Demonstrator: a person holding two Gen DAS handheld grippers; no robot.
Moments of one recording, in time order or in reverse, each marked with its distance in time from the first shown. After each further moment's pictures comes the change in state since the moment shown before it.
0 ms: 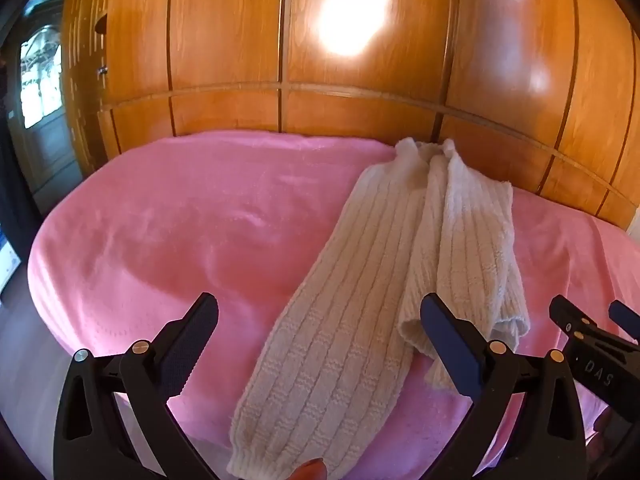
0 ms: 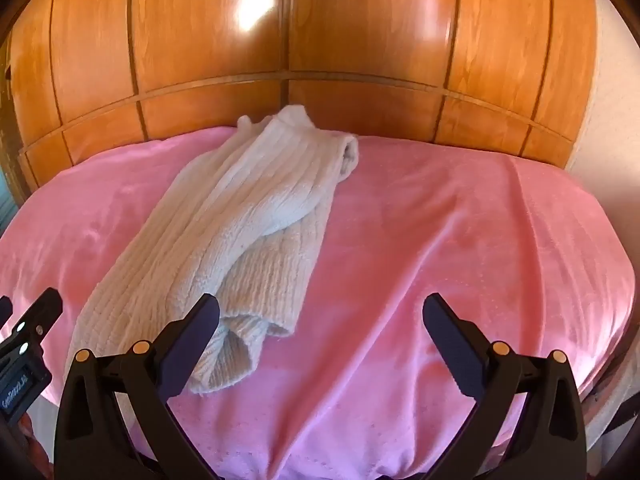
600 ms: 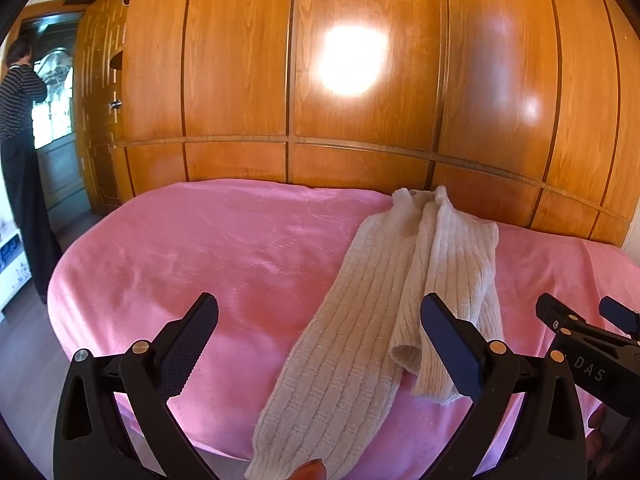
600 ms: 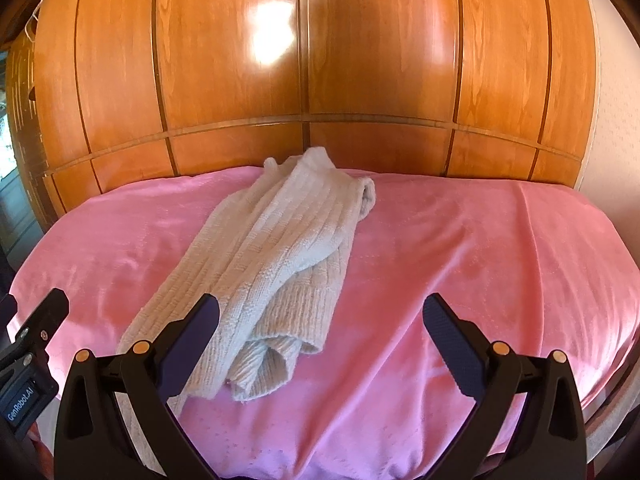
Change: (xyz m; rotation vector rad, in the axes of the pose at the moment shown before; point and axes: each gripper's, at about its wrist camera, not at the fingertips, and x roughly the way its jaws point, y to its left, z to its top) left arm -0.056 0.004 0.006 -0.002 -0.150 0.013; right arm -0.044 0.007 0.010 -0.005 -0.108 0.085
